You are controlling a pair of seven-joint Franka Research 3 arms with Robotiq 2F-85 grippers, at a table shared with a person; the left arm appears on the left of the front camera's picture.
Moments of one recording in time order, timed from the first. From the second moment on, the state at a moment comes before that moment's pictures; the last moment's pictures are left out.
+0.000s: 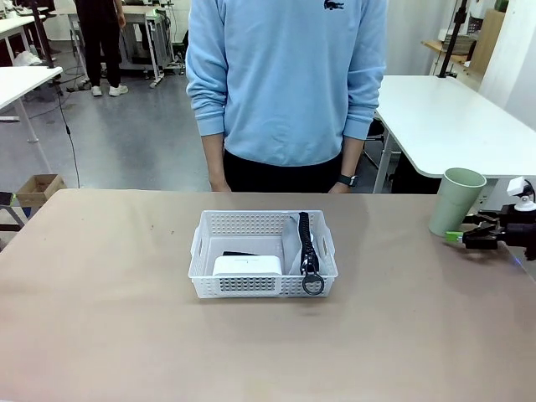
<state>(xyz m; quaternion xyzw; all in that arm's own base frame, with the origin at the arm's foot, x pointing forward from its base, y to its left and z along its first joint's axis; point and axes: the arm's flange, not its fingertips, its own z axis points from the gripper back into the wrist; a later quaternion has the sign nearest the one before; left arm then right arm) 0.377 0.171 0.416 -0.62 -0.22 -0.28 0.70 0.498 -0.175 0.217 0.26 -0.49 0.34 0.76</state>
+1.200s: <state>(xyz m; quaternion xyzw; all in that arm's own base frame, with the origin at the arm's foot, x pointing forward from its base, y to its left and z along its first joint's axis) 0.377 0.171 0.416 -0.62 -0.22 -0.28 0.70 0.518 -0.161 0.245 0.32 -0.58 0.31 0.68</state>
